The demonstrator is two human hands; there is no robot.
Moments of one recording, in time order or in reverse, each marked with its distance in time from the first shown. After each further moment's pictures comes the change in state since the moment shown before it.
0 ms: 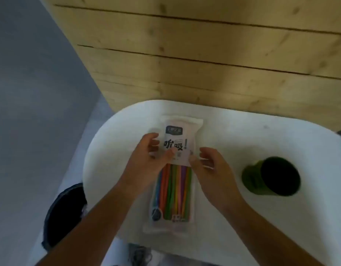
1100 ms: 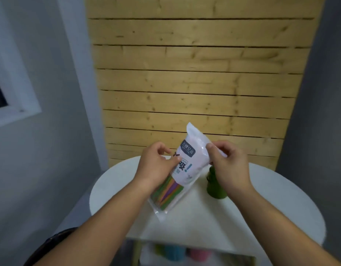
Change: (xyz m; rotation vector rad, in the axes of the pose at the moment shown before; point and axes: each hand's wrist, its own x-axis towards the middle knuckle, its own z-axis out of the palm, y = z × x) left_hand -0.163 0.047 0.030 0.000 0.231 0.574; right_hand -0.141 0.011 -0.085 0.274 0.464 -0.749
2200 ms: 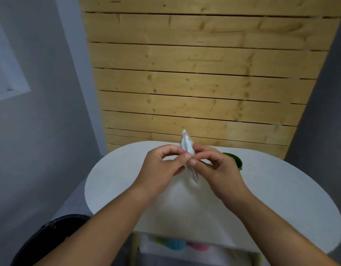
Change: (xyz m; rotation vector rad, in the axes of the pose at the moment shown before) left_hand -0.015 -0.035 0.019 -0.420 -0.191 -0.019; right_hand -0.021 0.049 0.021 0.184 -0.325 0.093
